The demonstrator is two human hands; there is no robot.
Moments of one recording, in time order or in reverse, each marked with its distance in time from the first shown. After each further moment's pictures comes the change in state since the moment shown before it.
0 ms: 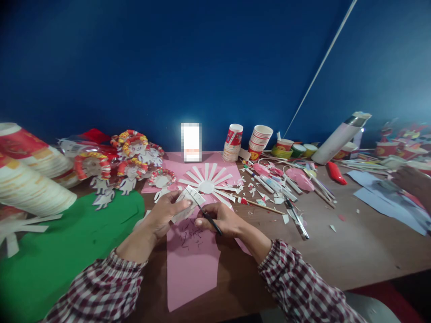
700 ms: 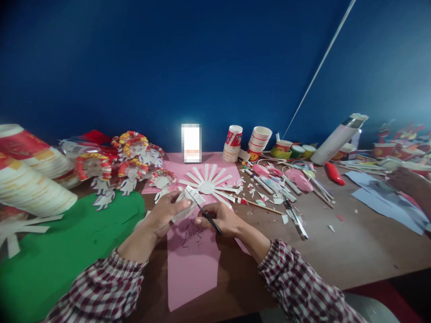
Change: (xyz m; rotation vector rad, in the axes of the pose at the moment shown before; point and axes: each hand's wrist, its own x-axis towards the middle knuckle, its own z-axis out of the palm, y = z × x) left_hand 0.001 0.001 -0.001 -0.026 0.020 0.005; right_hand 0.001 -0.001 0.002 -0.003 0.025 0.003
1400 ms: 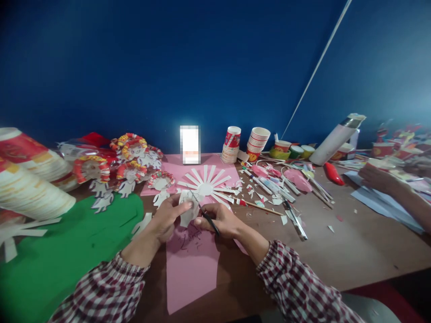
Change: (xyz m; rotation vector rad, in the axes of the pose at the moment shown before) left_hand 0.001 -0.011 0.007 -0.079 -0.042 0.011; right_hand 0.002 0.015 -0.002 0.099 0.012 -0.076
